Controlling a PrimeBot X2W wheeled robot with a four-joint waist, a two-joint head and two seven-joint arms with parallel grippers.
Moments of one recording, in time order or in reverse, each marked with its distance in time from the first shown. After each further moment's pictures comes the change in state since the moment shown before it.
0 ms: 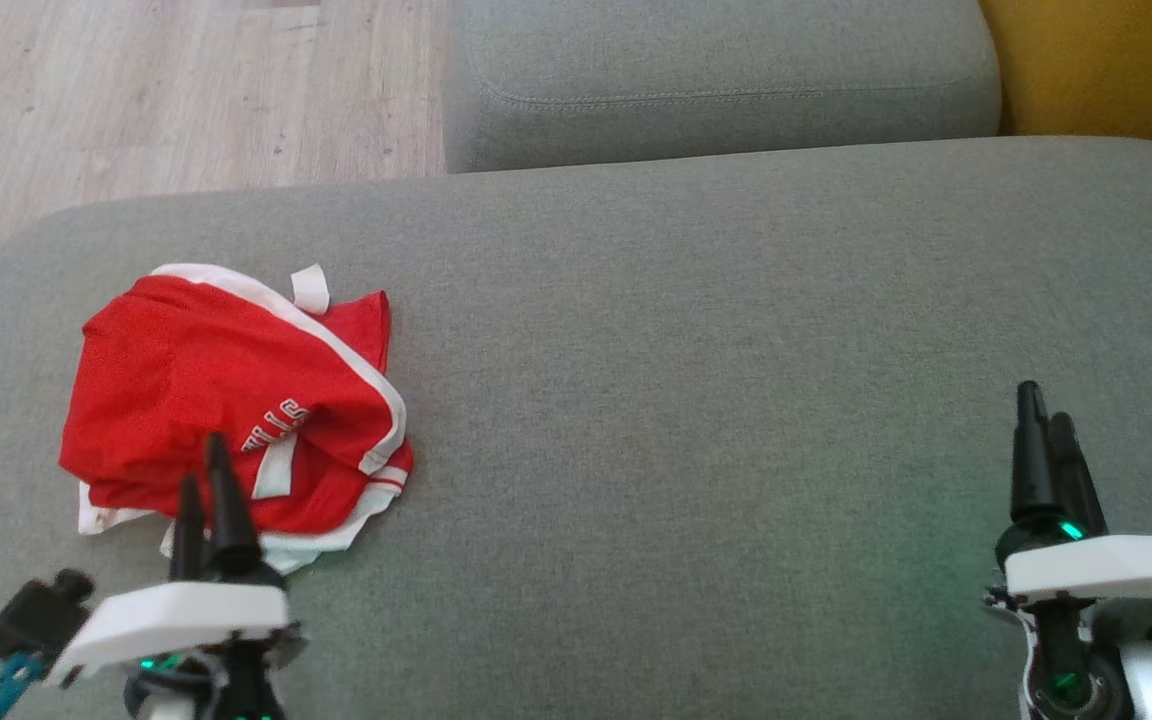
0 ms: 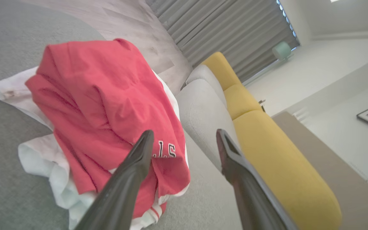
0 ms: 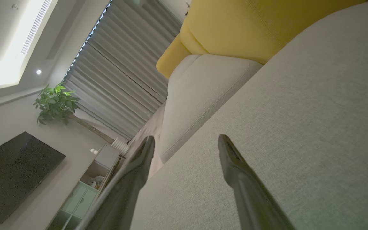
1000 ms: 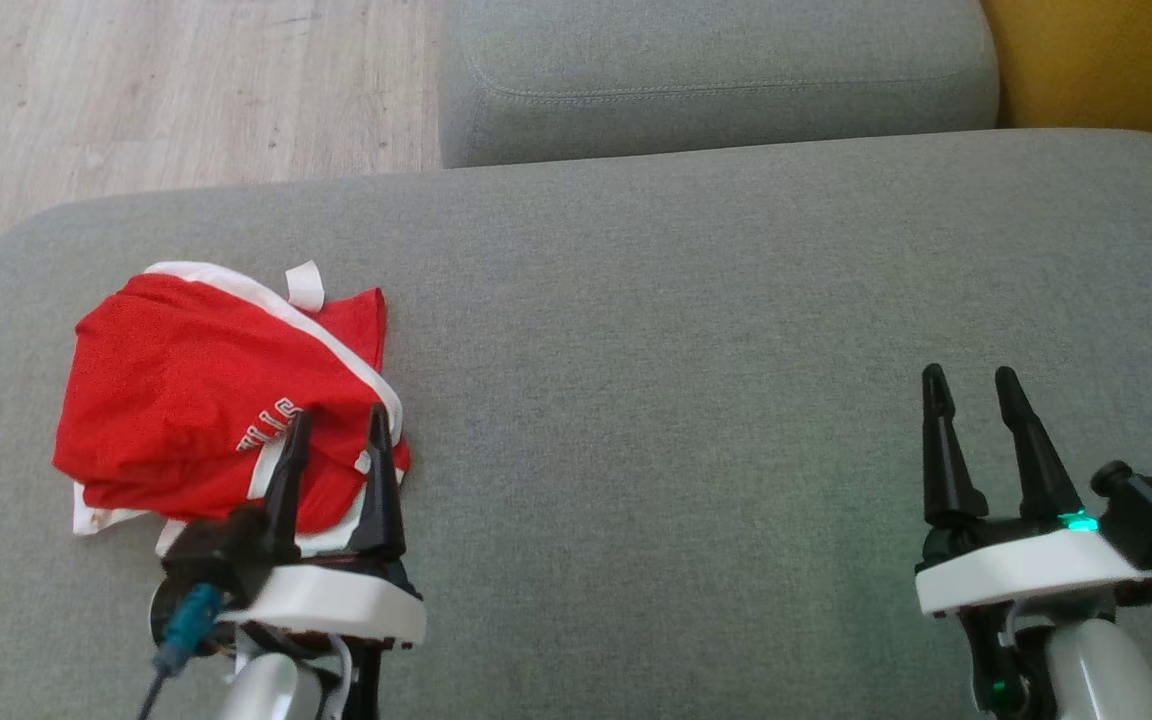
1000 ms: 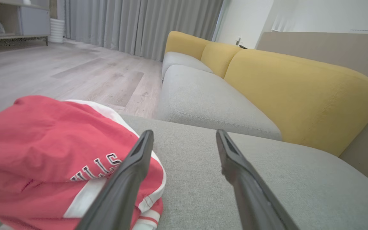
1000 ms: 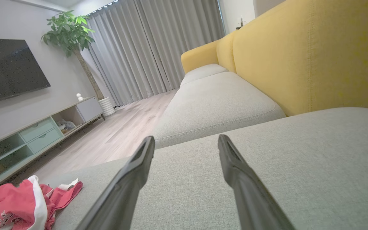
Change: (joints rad) left arm -0.069 0.096 -0.310 0.012 0.510 0.145 -0.080; right arm 0.000 -0.001 0.102 -0.066 -0.513 0.000 -0.085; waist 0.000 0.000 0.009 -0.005
